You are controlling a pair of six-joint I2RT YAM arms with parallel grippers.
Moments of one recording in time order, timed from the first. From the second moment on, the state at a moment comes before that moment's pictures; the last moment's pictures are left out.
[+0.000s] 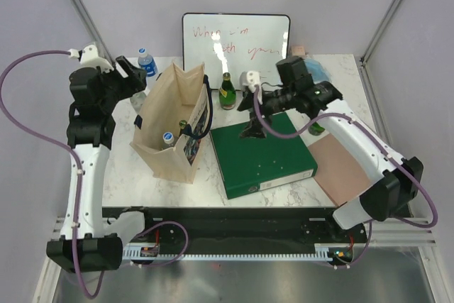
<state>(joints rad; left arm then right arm) 0.08 1.08 1.26 -0.37 0.10 -0.35 0.50 1.49 1.50 -0.70 -0.93 -0.54</state>
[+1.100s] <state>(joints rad) 0.08 0.79 1.12 -0.71 0.50 -0.50 1.06 1.83 1.89 -0.75 -0.55 -0.99</state>
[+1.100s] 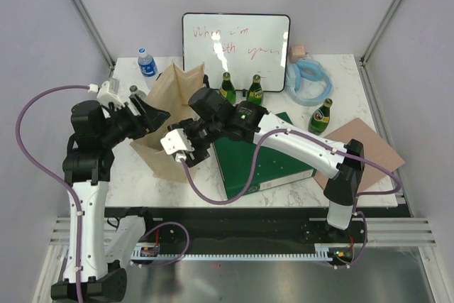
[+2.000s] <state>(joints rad) -0.04 1.00 1.15 -0.87 0.41 -0.54 1.18 1.78 1.72 -0.66 -0.43 -0.93</state>
